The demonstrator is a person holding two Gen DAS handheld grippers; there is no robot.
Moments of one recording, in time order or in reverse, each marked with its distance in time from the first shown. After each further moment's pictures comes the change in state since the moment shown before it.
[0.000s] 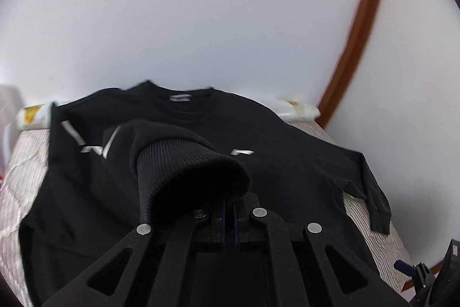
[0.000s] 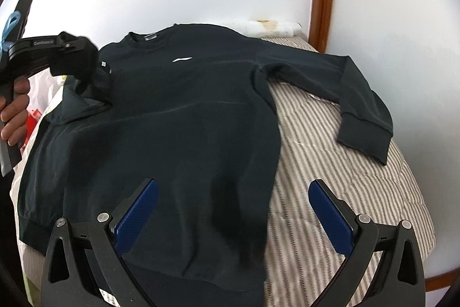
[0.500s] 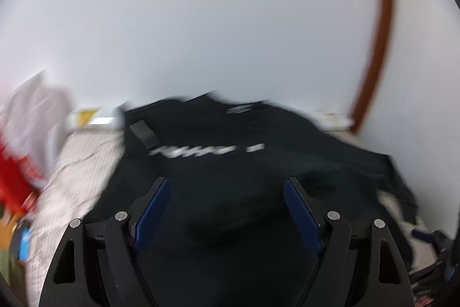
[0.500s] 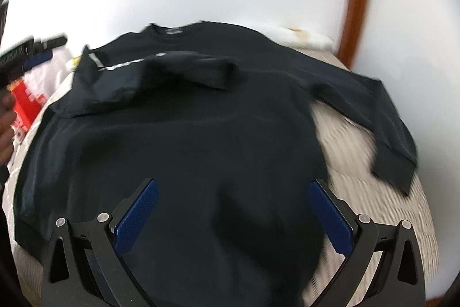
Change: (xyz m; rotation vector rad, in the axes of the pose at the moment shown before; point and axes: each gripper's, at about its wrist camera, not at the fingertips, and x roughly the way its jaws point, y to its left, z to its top) left arm -0.076 0.111 -0.041 -0.051 -0.092 0.208; right arm 0.027 0.059 0.018 -0.134 -0.019 0.046
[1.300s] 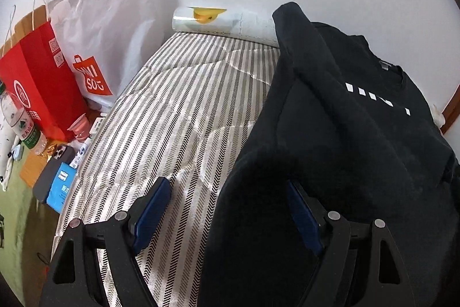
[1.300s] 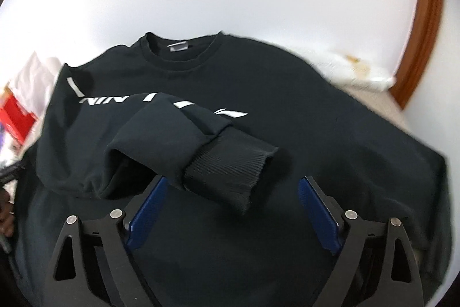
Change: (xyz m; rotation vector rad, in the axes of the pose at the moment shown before) left arm 0.076 0.152 -0.050 -0.190 0.241 0.270; right arm 0.142 0.000 0.132 -0.048 0.039 0.115
